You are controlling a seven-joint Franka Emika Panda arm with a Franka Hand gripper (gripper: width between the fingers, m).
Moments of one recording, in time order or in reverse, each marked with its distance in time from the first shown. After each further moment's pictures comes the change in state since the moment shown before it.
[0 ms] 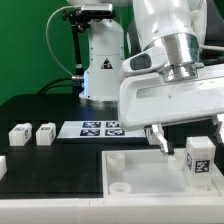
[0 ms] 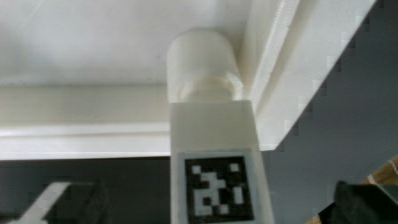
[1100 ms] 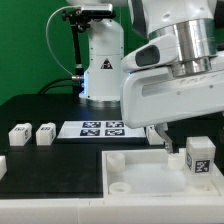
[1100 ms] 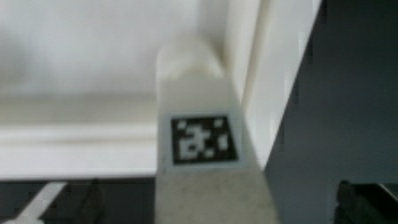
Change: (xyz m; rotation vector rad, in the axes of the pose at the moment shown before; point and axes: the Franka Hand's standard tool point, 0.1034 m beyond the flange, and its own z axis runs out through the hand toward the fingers) arm 0.022 -0.003 -0.001 0.066 -0.474 0.044
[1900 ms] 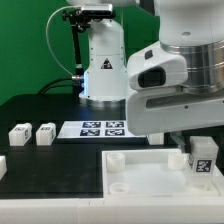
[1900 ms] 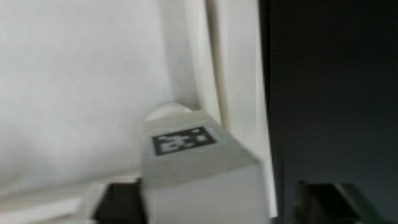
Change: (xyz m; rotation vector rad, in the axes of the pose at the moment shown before) arm 0.011 -0.004 0.004 0.022 -0.315 0.262
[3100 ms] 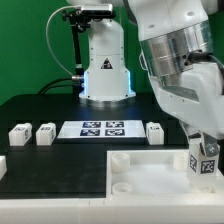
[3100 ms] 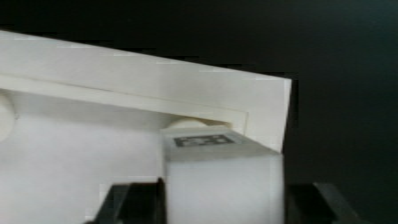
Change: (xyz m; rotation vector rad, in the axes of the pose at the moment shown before) arm -0.001 0.005 0.000 0.279 0.167 1.192
